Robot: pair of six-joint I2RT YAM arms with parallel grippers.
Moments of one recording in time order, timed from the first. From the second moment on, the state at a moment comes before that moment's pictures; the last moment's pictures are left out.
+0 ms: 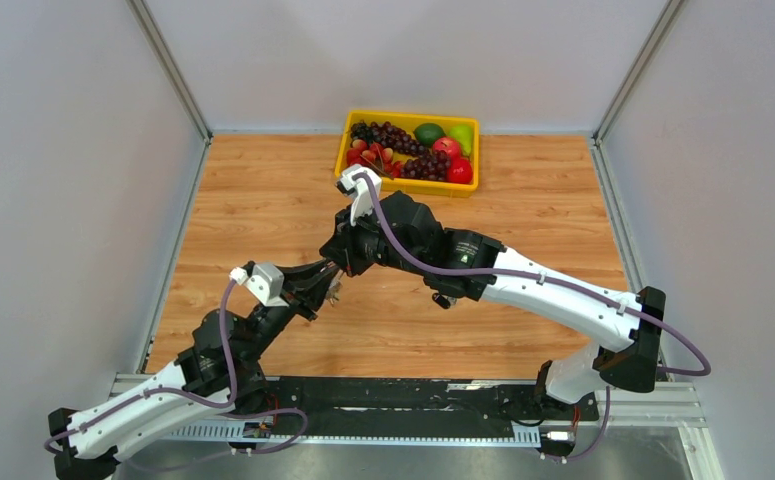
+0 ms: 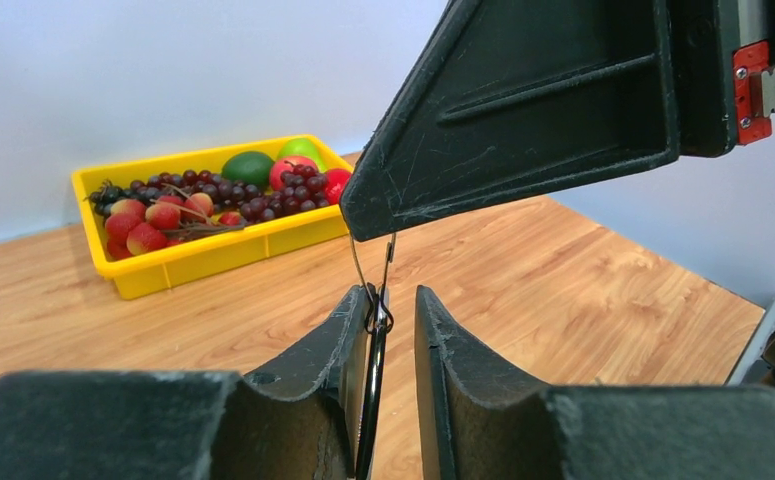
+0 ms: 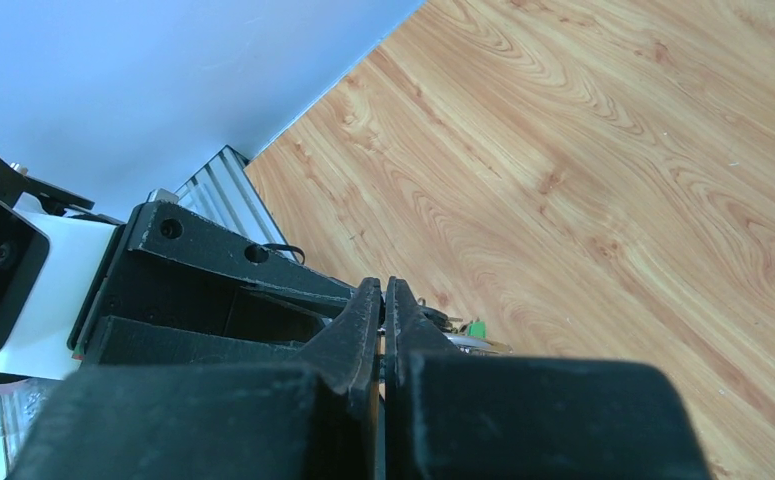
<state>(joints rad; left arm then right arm) -1.05 0.27 0.35 0.20 -0.32 -0.03 1.16 1.48 1.54 -0.36 0.08 0.43</state>
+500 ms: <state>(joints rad) -1.05 0.22 0.35 0.20 -0.34 -0.03 1.17 1.48 1.54 -0.36 0.09 0.43</state>
